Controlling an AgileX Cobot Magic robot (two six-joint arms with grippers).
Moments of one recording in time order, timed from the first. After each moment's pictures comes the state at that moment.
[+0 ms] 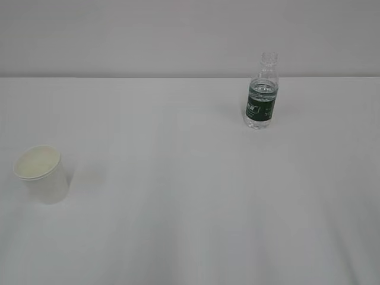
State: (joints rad) left arm 0.03 0.06 -0.56 -0.24 0.82 0.07; right arm -0.01 0.20 -0.41 0.23 0.55 -0.30
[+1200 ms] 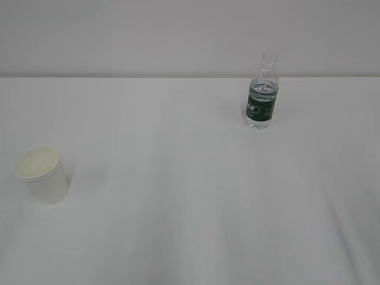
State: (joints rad) left arm 0.03 0.13 -0.56 -0.24 0.78 0.07; right arm -0.01 0.43 -0.33 0.26 0.22 -0.33
